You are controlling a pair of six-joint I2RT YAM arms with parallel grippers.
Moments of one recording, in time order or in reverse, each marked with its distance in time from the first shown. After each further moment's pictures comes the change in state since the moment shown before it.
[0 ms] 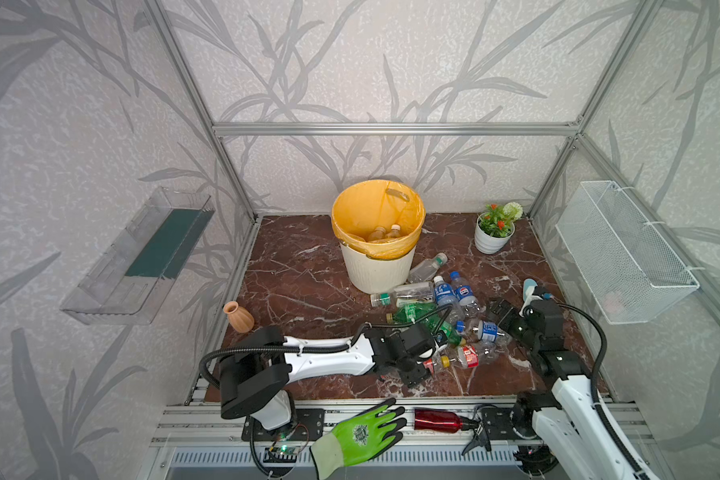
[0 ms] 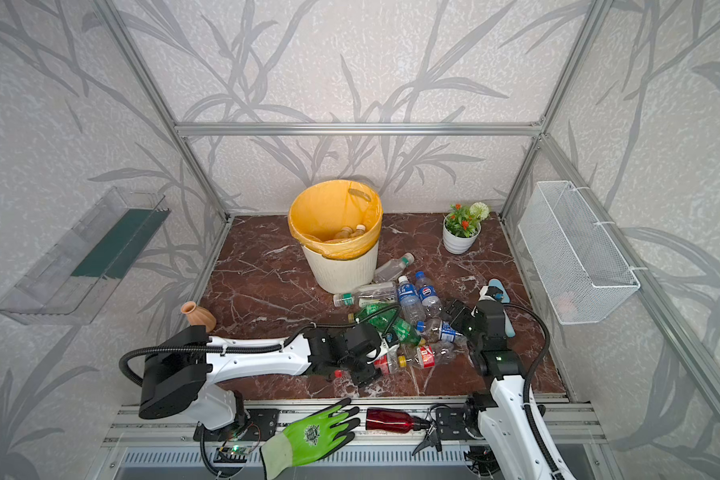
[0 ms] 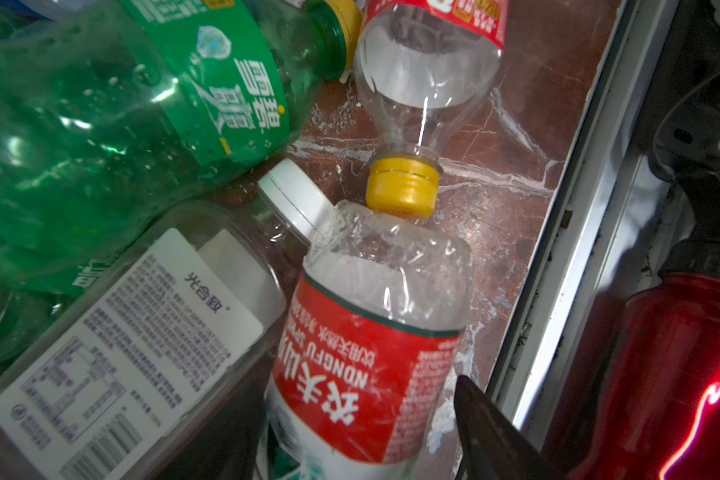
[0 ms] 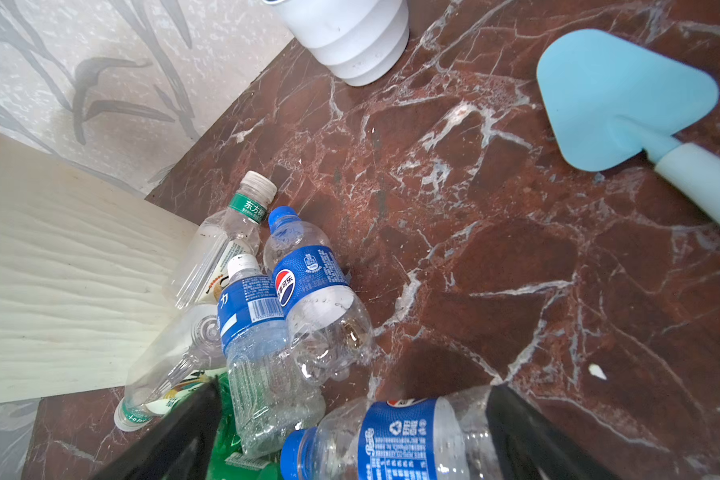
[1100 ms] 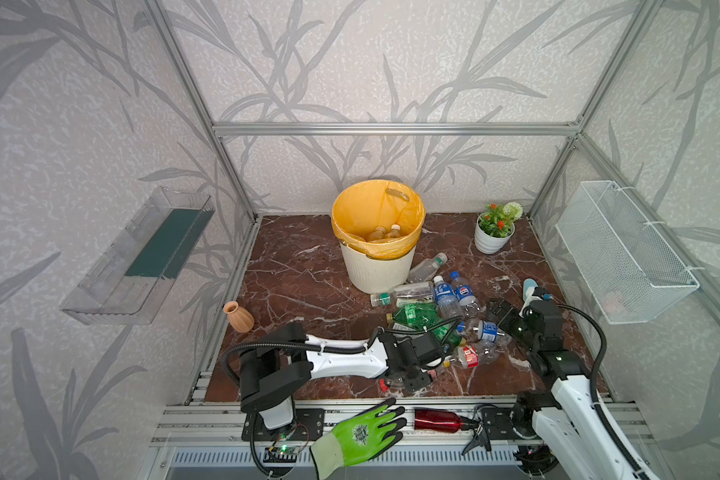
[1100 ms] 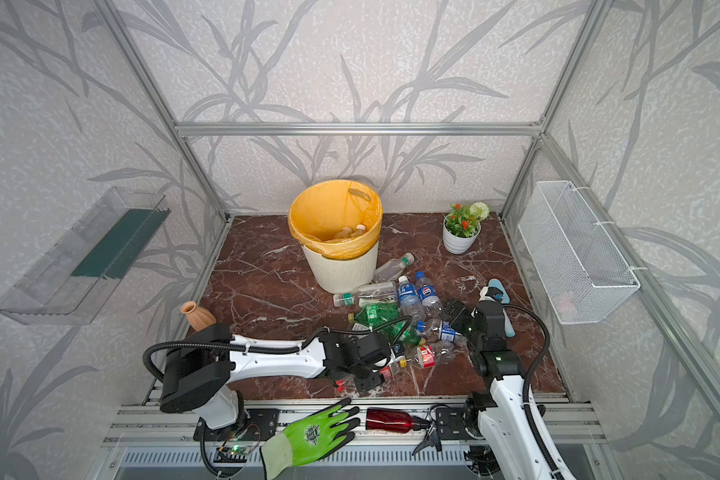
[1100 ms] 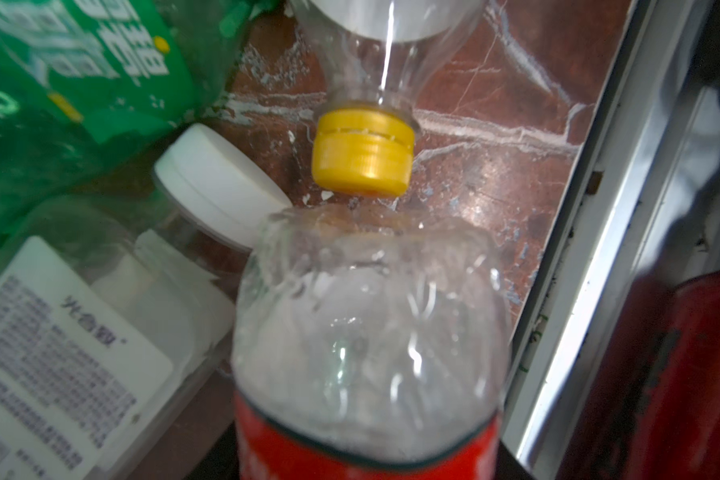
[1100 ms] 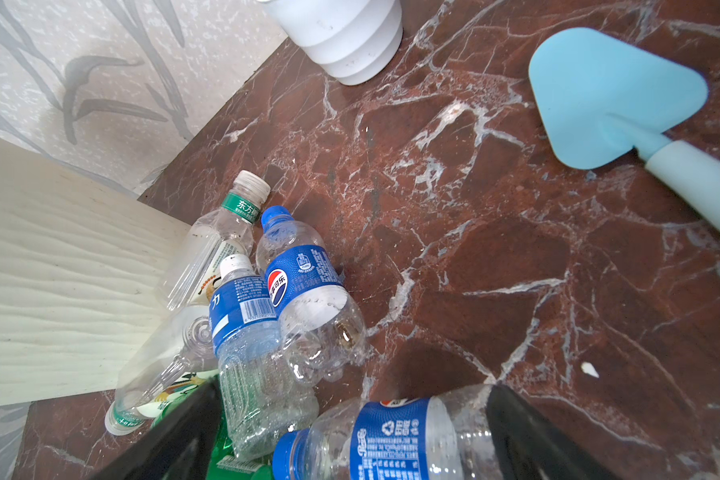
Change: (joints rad) left arm -0.046 0.069 0.041 -0.039 -0.022 0.013; right arm 0.000 0.001 -0.008 0.005 0.011 -0.004
